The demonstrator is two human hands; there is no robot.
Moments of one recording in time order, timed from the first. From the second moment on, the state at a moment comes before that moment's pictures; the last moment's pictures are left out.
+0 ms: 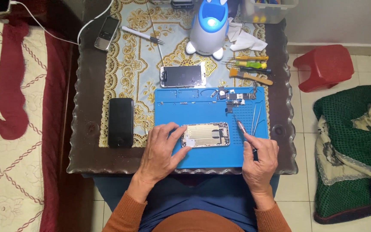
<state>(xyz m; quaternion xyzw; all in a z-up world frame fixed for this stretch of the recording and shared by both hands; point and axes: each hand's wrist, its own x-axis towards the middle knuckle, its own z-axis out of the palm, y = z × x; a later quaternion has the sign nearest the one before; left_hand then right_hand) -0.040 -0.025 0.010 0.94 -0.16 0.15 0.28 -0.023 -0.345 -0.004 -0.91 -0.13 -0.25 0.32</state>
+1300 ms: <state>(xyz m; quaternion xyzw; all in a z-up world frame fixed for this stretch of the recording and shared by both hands) -0.040 -0.023 0.007 0.95 -0.15 0.10 0.25 -0.025 -0.346 -0.001 -0.90 -0.13 -0.23 0.35</state>
